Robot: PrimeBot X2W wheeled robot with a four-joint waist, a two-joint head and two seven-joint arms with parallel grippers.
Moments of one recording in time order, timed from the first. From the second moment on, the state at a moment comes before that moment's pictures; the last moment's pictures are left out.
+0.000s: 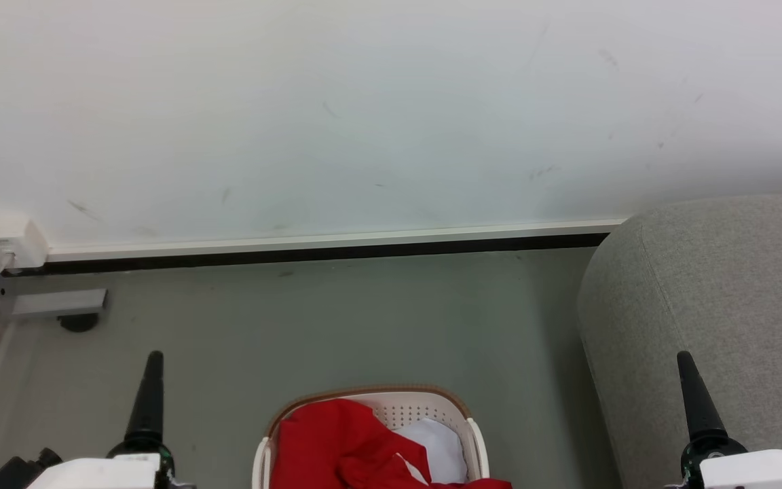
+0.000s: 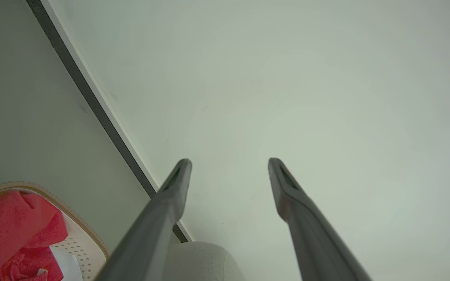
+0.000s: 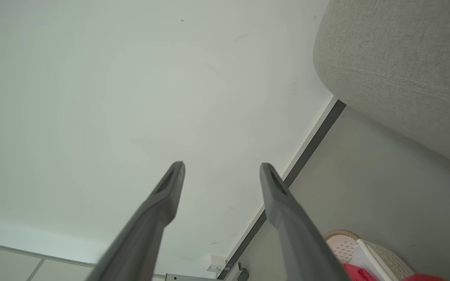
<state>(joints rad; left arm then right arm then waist) -0.08 0.04 0.11 0.19 -1.32 -0.12 -0.01 -0.08 -0.04 0.03 0.22 1.37 0.13 -0.01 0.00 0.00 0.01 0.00</state>
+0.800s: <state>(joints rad) -0.07 0.05 0.07 0.12 -0.79 -0.12 -0.09 -0.10 -0.04 0.06 0.22 0.88 0.13 -0.09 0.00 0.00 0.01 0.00</state>
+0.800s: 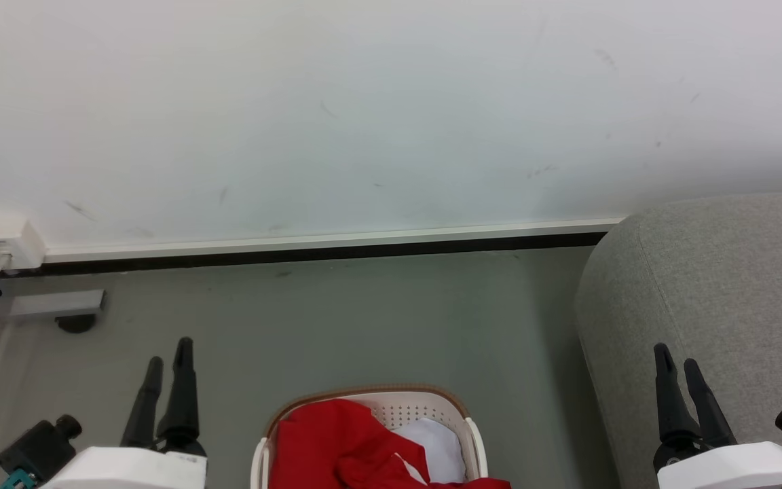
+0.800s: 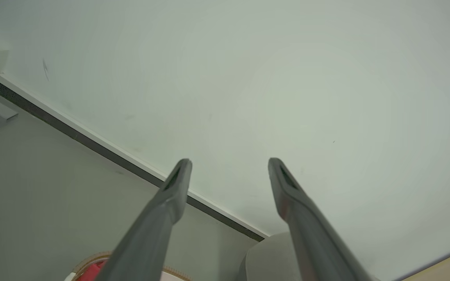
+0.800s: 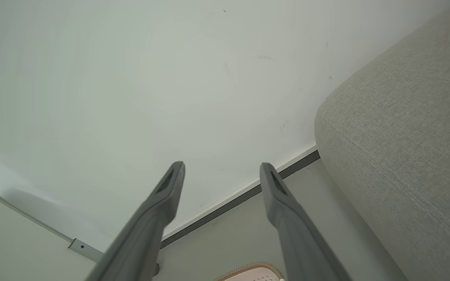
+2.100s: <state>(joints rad) -0.05 0.08 0.02 0.13 -0.31 -0.11 -0.20 -0.10 -0.04 0.07 0.27 0.36 0.13 -0.20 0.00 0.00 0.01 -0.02</state>
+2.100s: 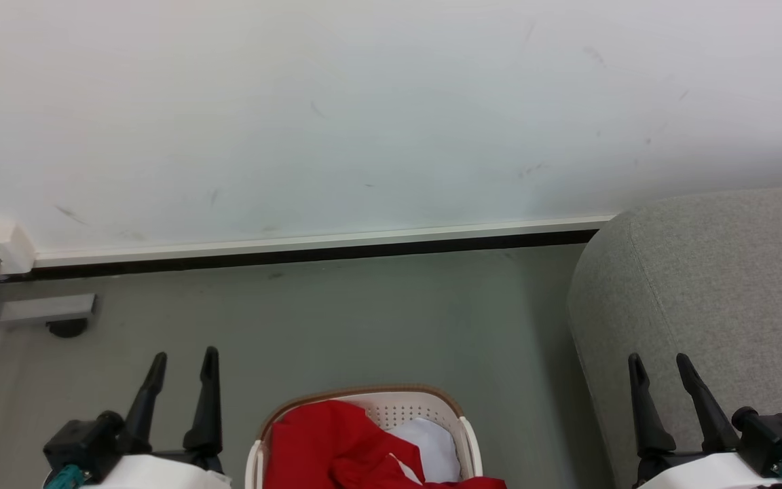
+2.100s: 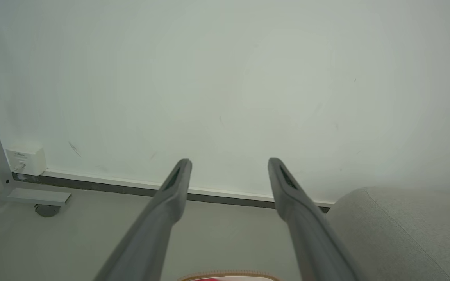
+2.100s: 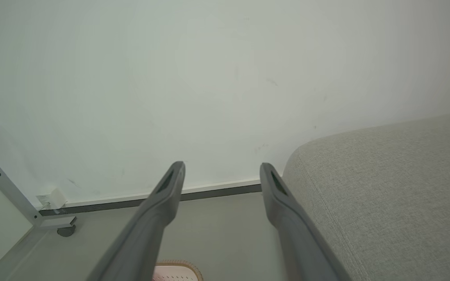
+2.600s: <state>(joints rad) -0.05 0.08 0.02 0.12 -0.18 -0.11 -0.22 -0.11 -0.04 0.09 0.26 0.28 0.13 -0.22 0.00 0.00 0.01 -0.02</state>
